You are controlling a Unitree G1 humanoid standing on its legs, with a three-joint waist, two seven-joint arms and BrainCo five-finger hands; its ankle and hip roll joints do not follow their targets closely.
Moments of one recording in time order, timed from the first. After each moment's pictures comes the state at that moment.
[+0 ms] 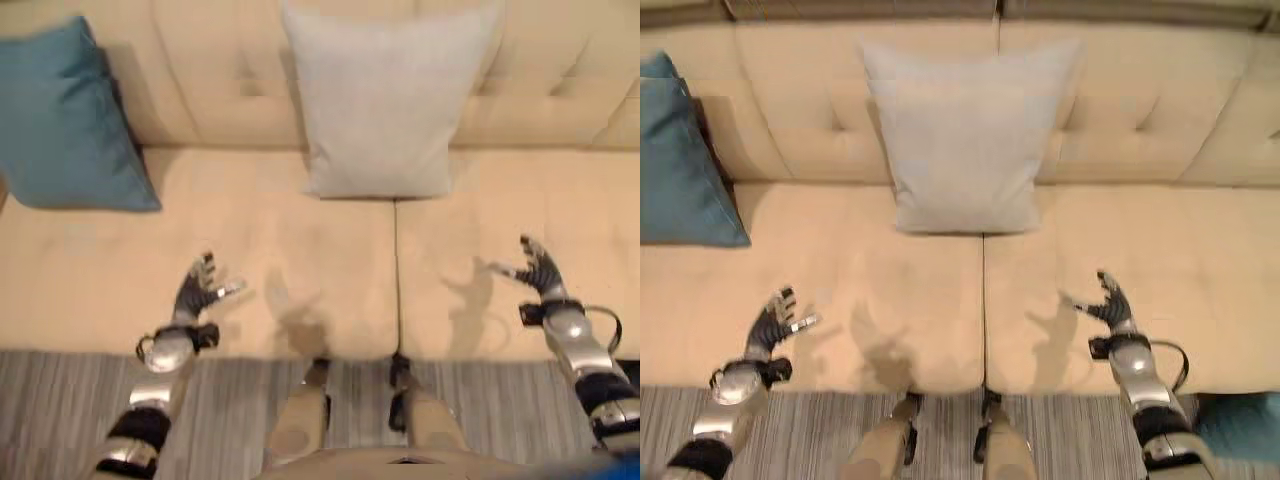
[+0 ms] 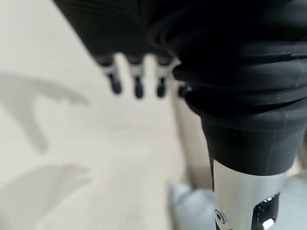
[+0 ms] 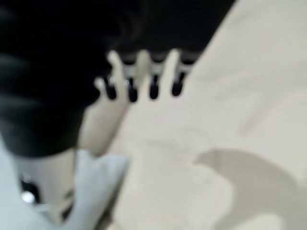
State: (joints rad) left arm -0.01 0.45 -0.11 0.72 -0.39 -0.26 0.07; right arm -0.16 -0.53 0.11 0.82 0.15 -0.19 -0.16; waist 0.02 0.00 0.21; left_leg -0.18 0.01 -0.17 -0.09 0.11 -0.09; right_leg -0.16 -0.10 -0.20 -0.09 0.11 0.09
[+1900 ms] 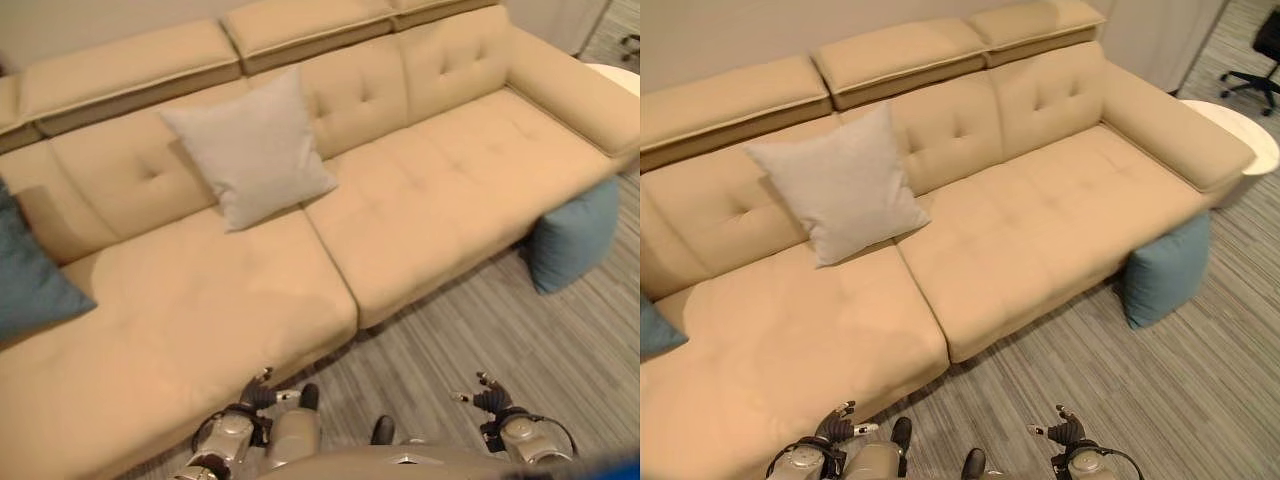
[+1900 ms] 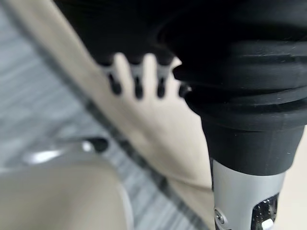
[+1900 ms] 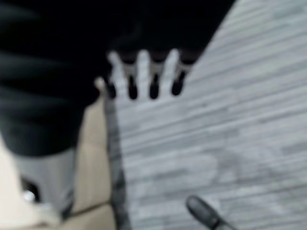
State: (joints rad) left arm -0.06 0.21 -0.24 1.12 -0.13 -0.16 0.05; right arm -0.07 -0.31 0.25 1.17 0.06 -0.13 -0.14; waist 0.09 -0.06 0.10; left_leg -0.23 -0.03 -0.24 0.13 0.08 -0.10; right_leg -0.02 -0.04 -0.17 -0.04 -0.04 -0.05
